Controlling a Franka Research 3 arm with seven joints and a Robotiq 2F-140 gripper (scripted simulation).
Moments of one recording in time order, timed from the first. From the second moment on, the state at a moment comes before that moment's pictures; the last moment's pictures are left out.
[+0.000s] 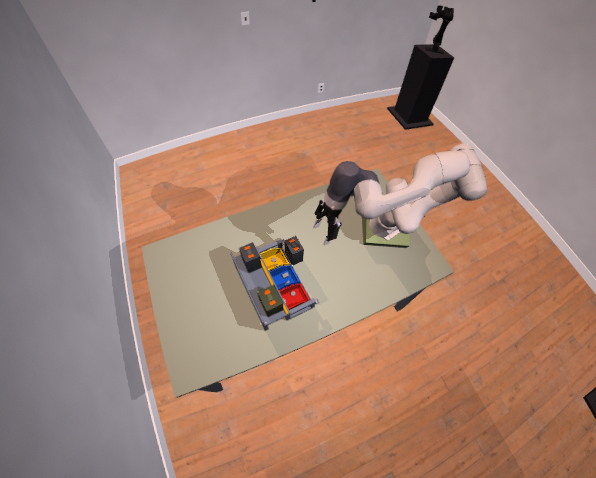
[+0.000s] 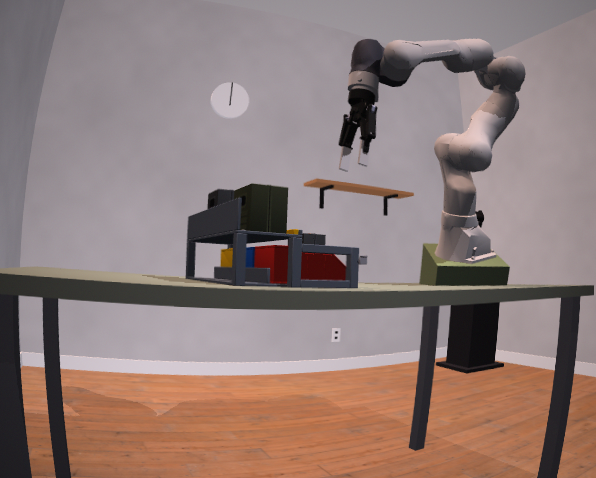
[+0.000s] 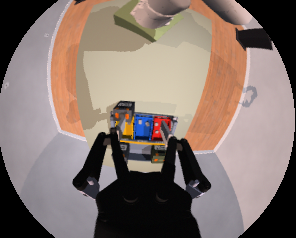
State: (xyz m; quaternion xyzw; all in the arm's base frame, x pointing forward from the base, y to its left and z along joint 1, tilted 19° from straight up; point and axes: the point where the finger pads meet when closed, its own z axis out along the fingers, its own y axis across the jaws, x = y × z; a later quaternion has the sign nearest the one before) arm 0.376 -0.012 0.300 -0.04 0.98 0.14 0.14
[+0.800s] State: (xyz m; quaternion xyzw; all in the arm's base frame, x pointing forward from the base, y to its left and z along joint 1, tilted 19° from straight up) arm 0.417 -0.002 0.332 -0.01 0.96 0.16 0.24
